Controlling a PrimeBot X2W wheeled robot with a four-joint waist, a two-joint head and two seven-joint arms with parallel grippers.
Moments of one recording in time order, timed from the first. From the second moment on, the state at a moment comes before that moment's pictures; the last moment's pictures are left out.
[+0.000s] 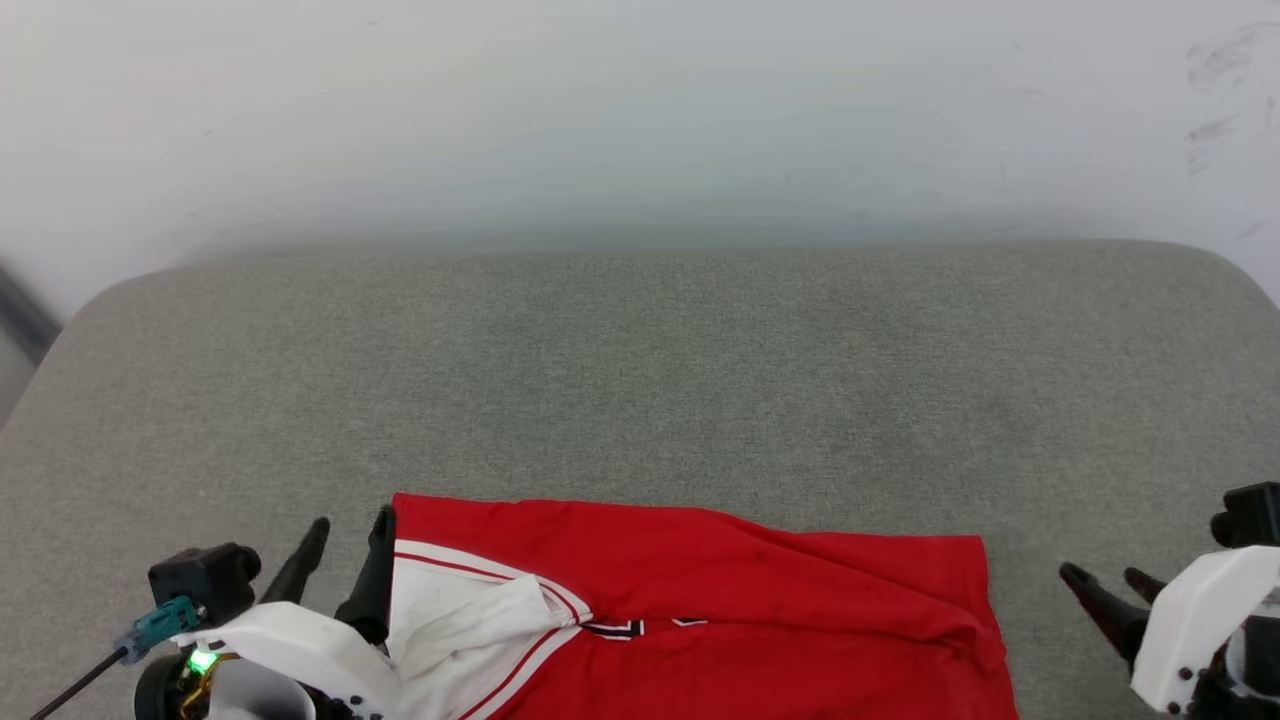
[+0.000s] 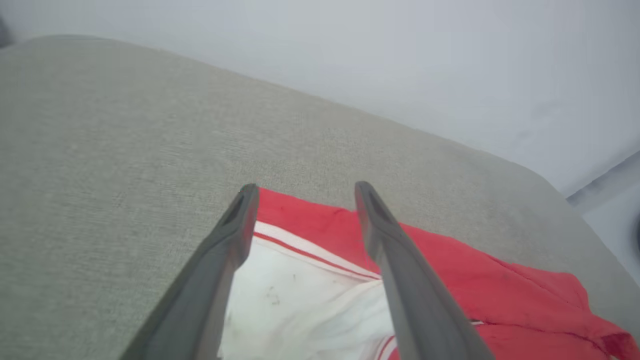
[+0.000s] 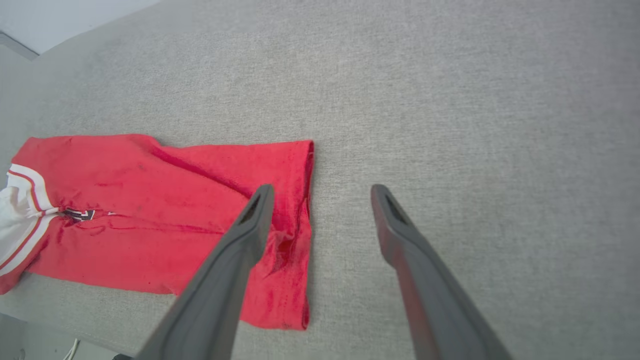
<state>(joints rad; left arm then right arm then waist) -0.11 0.55 -0.54 0.14 -1.05 0.20 -0.20 -0.04 -0.28 -0.06 0.11 0.54 0.13 0.61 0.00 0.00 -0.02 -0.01</state>
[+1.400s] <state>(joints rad) -0.11 0.51 -0.50 -0.01 -0.68 0.27 -0.26 -0.12 -0.23 -0.15 0.29 0.53 0.13 0.89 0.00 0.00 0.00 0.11</state>
